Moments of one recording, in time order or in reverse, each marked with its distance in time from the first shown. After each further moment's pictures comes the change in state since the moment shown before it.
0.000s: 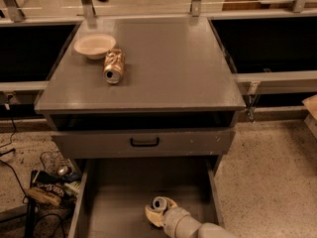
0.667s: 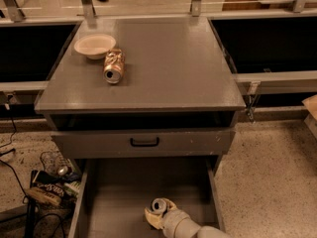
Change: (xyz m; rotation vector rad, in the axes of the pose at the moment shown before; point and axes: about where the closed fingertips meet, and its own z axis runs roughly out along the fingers) arm 0.005 0.005 -0.003 0.010 -0.001 -0.028
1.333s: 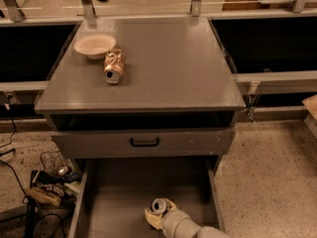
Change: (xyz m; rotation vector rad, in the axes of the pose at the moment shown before) arm 0.000 0.000 0.000 0.000 0.000 0.000
